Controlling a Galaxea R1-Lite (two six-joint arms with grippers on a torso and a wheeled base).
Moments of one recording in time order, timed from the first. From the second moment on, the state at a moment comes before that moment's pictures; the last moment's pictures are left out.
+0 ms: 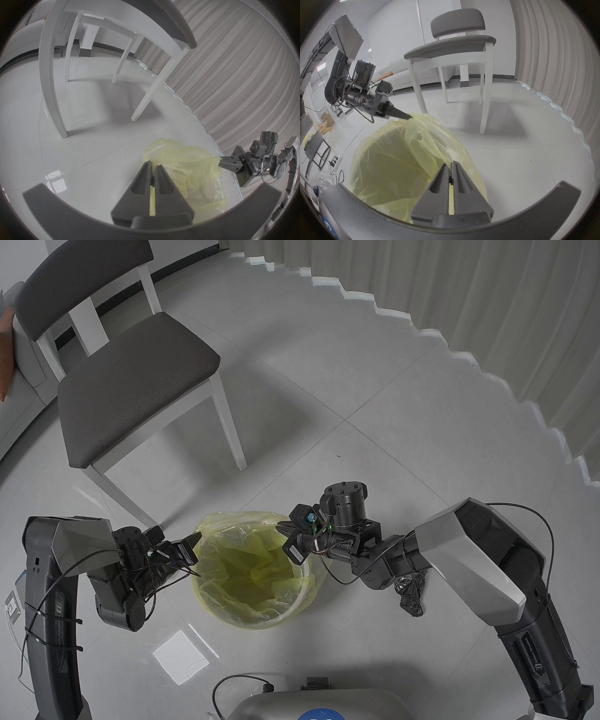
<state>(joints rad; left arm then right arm) -0.05 2.50 -0.80 -1.55 -0.37 -0.43 0.61 2.64 -1.76 -0.59 0.20 -0.40</state>
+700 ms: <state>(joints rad) -0.04 2.54 -0.86 -1.55 -0.36 -0.43 0.58 2.66 -1.83 -0.58 0.22 -0.40</state>
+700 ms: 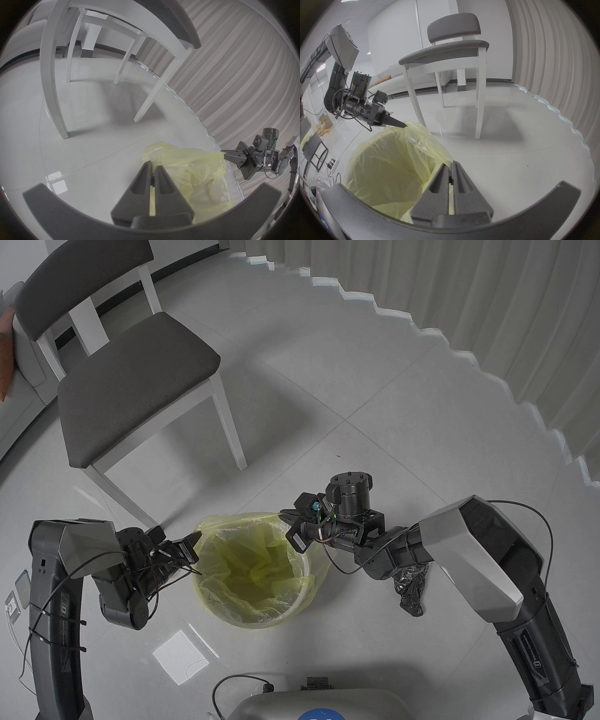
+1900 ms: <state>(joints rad) -0.05 2.60 -0.93 -1.55 -0.31 -0.46 0.55 2.68 -1.84 -0.62 0.22 -0.36</state>
